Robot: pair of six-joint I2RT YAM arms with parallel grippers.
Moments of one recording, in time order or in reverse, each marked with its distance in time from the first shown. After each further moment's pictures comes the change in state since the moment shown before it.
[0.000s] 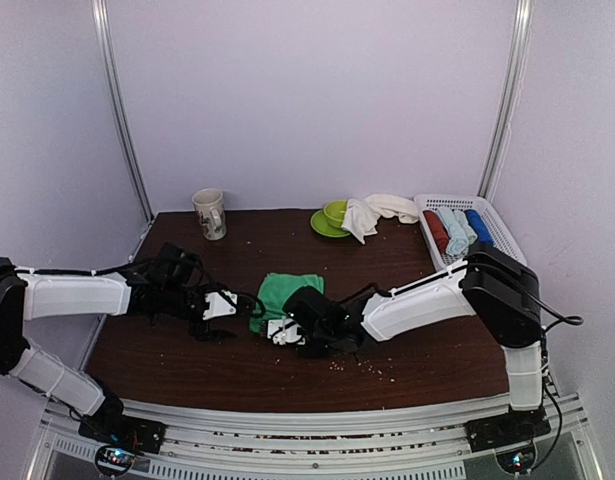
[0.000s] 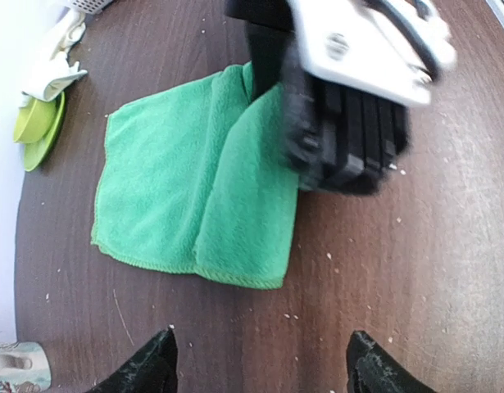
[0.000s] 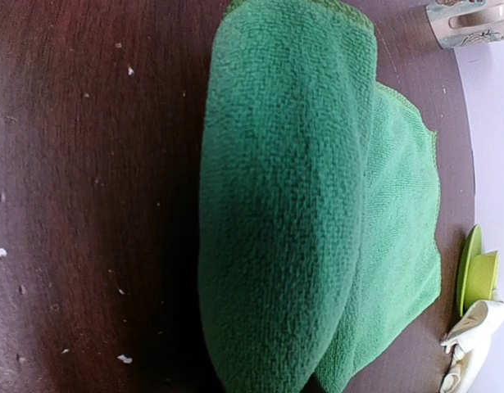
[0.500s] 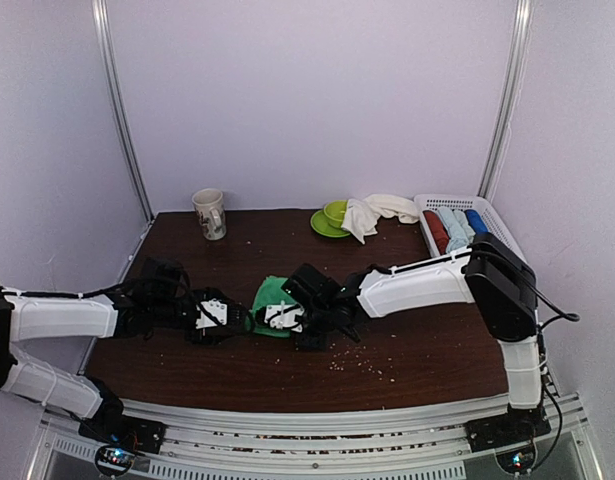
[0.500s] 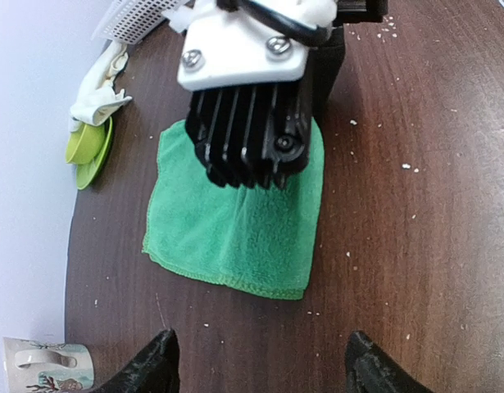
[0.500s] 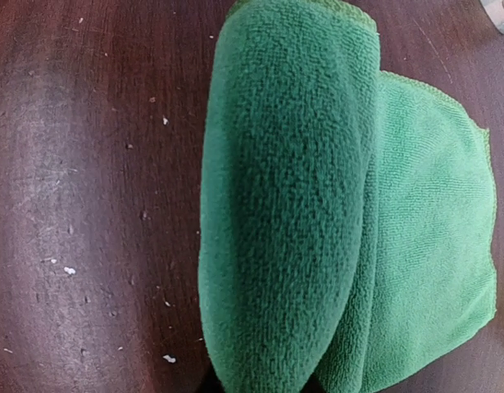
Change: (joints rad) left arm 0.000 -0.150 -0.203 0.249 -0.021 0.039; right arm -0.066 0.022 0.164 -0.254 -0.282 0.145
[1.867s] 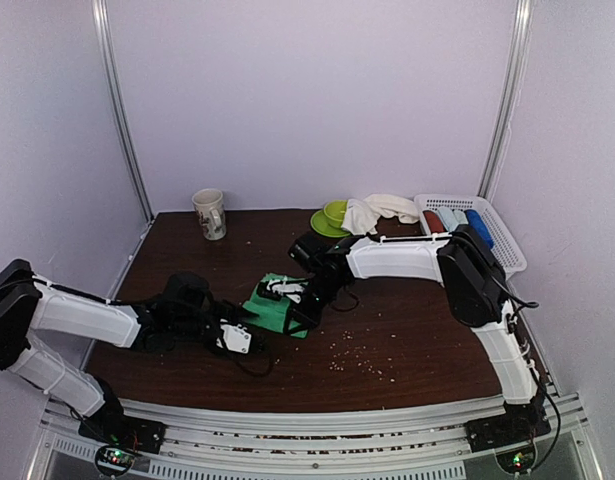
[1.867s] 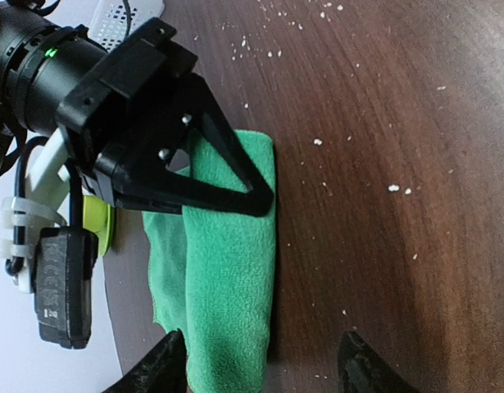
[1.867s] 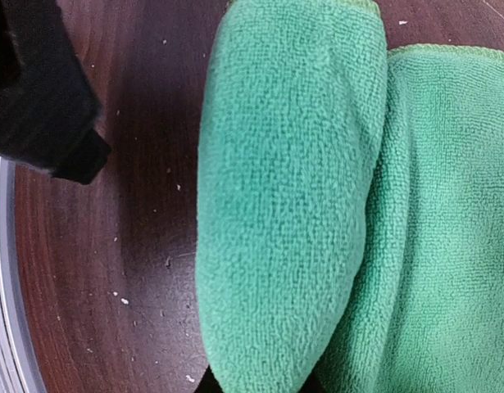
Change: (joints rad) left arm -0.181 0.152 -0.027 0.231 -0.146 0.196; right arm -0.177 0.230 0.396 -0.358 -0.541 0.125
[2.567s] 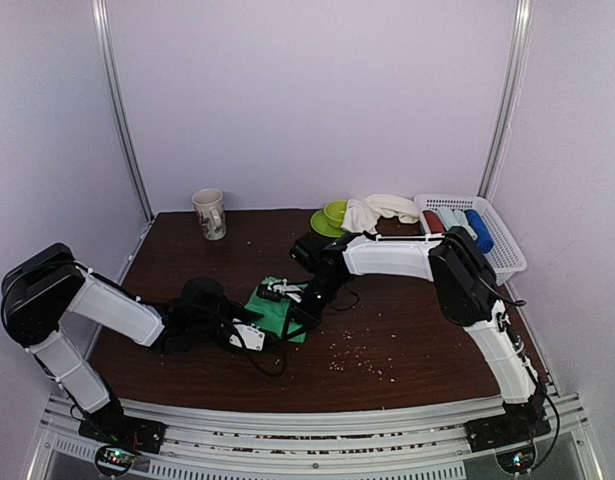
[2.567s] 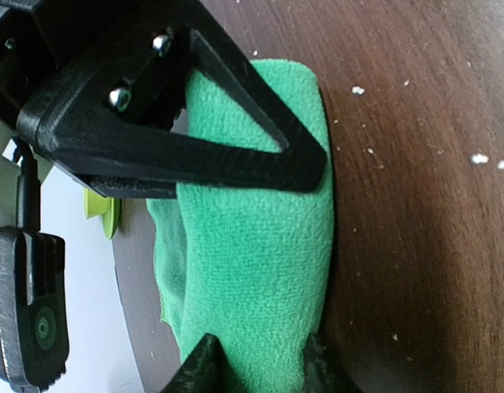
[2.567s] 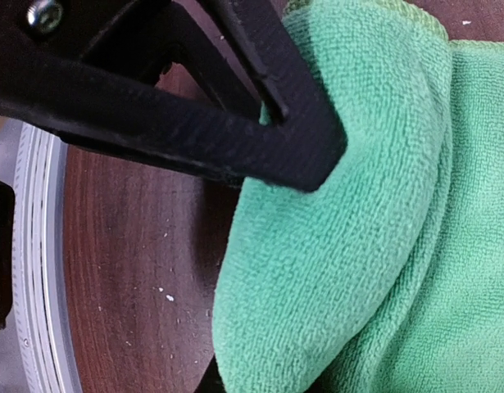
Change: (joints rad) left arm -0.011 0.227 0.034 0.220 -0.142 0.041; right arm -0.028 0.078 0.104 -0.140 -0.202 -0.057
